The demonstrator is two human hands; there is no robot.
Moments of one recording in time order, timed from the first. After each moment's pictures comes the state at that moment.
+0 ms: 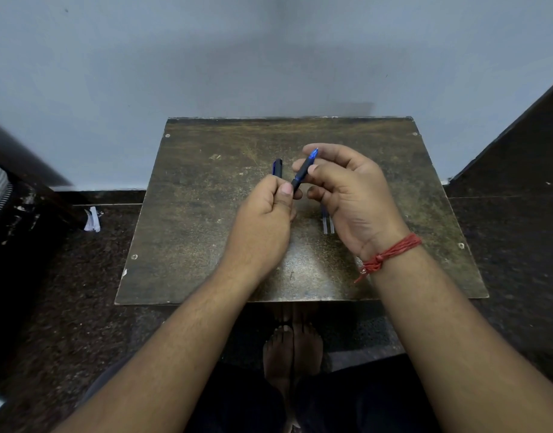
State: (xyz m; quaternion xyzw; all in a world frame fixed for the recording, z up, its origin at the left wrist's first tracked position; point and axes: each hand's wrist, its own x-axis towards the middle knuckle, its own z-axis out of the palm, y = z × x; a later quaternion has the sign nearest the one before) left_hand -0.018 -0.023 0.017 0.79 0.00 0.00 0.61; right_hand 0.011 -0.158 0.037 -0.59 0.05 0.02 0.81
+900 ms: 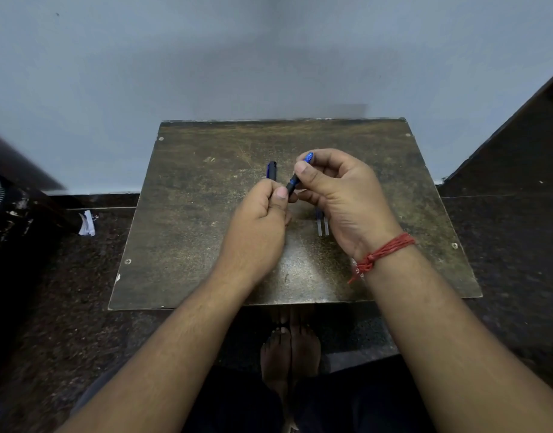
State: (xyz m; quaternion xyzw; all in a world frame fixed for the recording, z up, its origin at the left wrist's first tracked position) left_hand -0.017 -0.023 0.013 0.79 -0.01 -0.01 0.62; right_hand 0.011 -0.157 0.033 -0.61 0.05 0.01 0.79
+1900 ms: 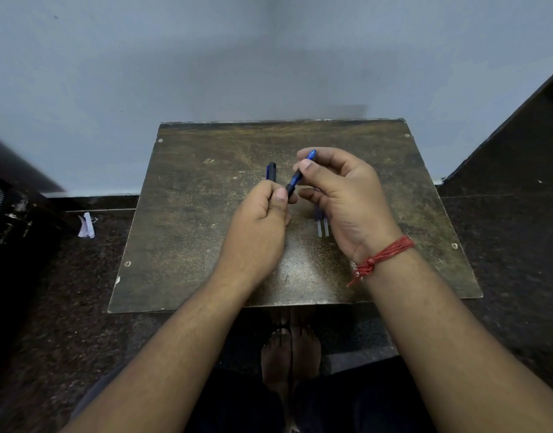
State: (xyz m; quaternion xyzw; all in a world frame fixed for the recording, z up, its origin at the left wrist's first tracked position) left_hand -0.018 -0.024 0.015 0.78 -0.02 -0.01 0.62; right_hand 0.011 -0.158 0.032 -0.62 0.06 -0.01 0.78
